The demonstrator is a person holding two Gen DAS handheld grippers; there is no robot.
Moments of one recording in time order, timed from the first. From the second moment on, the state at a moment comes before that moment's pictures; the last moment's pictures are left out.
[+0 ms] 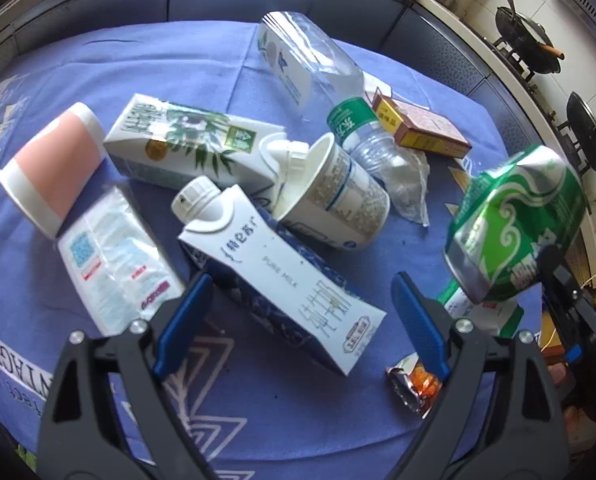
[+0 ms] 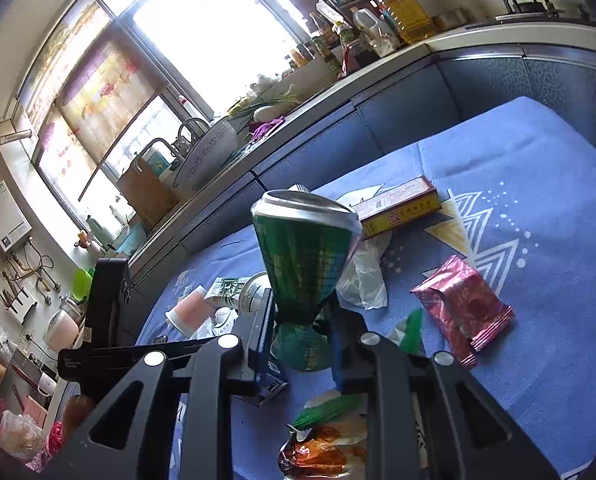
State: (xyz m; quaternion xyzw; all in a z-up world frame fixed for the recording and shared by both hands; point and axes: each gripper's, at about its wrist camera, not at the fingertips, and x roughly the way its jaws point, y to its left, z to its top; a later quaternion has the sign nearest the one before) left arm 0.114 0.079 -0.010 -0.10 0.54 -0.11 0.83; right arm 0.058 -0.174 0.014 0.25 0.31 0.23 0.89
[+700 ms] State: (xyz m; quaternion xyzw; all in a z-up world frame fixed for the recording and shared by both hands) left arm 0.046 0.065 -0.002 -0.08 0.51 -0.13 0.84; right arm 0.049 -0.214 0.016 0.28 0.30 0.24 0.88
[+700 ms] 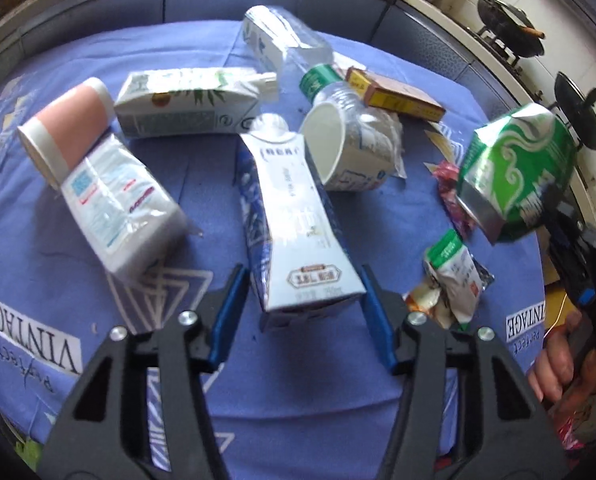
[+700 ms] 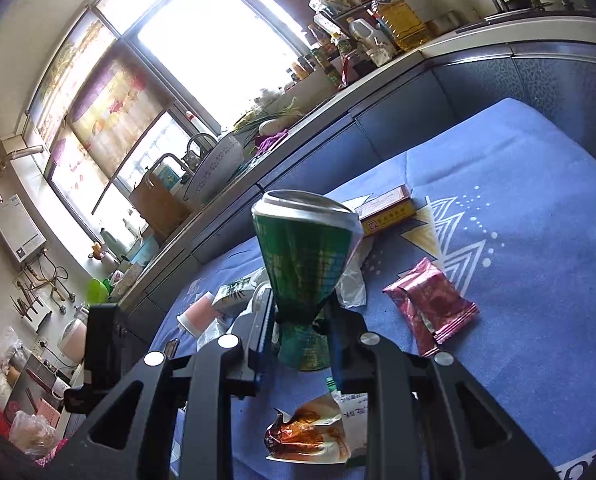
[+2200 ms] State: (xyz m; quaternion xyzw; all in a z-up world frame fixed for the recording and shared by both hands) left arm 0.110 -0.489 0.019 0.10 0.45 -0.48 0.75; right arm -0.041 -0.538 -0.108 0.27 0.33 -0.20 0.88
